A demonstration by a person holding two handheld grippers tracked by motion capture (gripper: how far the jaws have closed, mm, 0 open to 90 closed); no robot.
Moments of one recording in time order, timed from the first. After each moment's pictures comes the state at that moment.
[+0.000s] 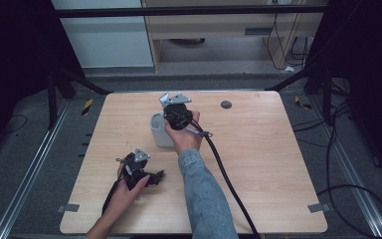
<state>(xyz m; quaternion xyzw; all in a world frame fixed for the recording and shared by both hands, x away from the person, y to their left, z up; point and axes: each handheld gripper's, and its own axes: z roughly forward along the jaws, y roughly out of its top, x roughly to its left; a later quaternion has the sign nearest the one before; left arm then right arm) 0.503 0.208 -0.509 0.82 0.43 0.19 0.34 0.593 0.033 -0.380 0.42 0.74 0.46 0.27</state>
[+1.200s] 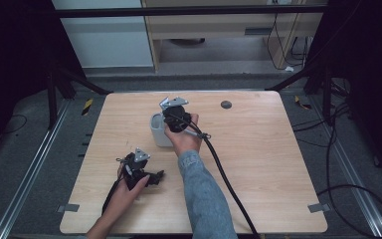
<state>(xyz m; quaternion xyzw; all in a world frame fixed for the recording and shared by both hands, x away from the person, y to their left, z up) 0.503 0.208 -0.509 0.82 0.43 0.19 0.34 0.595 0.037 -0.391 0.42 0.76 0.43 0.26</state>
